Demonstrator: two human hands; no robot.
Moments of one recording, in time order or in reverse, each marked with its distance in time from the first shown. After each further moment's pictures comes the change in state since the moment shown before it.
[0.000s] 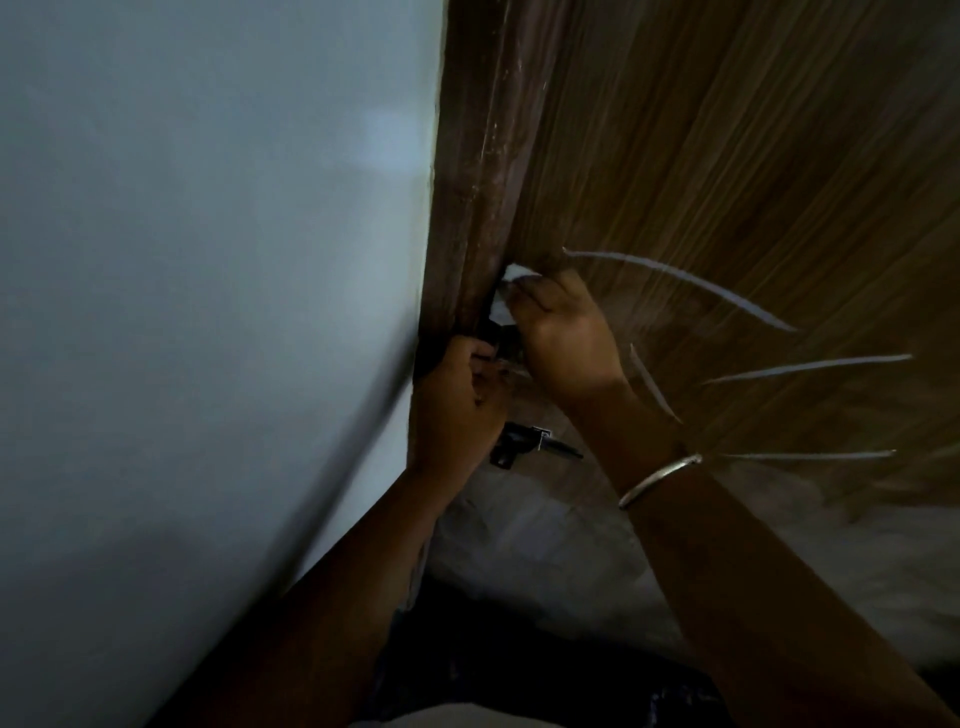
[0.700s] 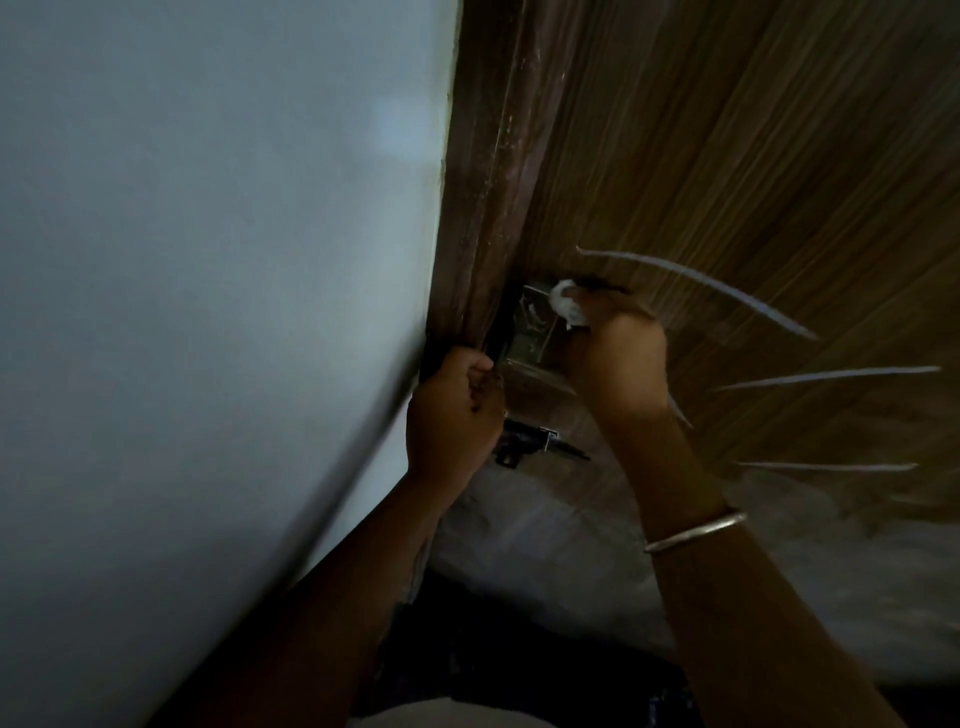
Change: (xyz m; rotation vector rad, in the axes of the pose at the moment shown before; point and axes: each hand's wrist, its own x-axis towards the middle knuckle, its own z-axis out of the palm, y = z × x) left_hand -0.003 -0.013 0.000 0.068 0.061 0.001; right_hand -0.015 0.010 -0.008 0.233 0.044 0.458
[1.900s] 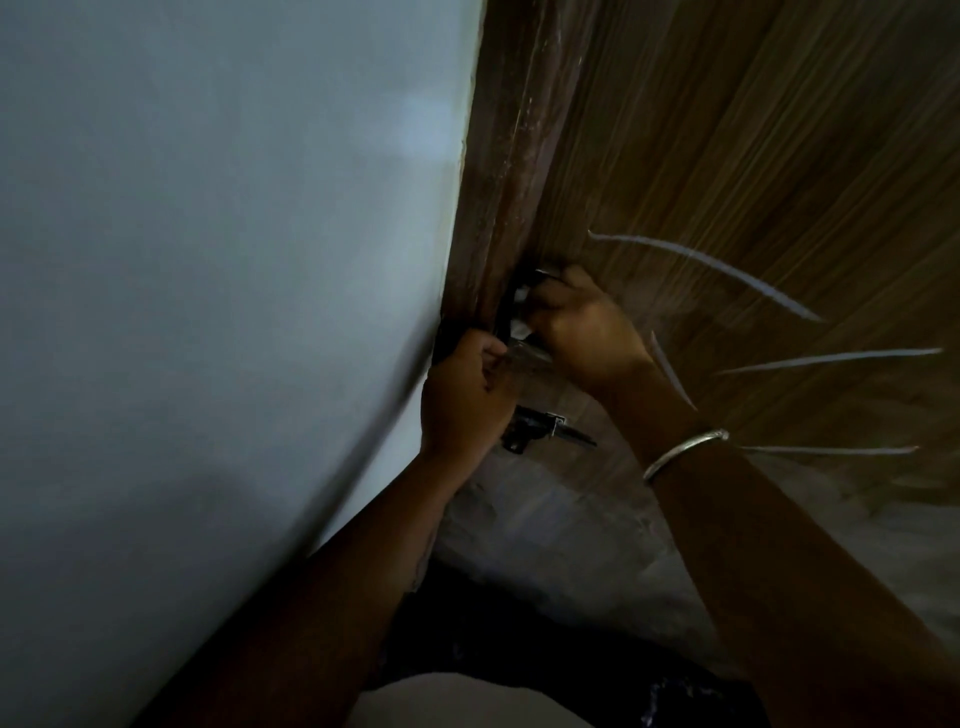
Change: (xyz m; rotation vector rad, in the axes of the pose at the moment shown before) left_hand -0.001 -0.002 -0.003 -0.005 -0.032 -0.010; right_hand 0.015 -0.005 0.008 -0.305 -0.368 -0.605
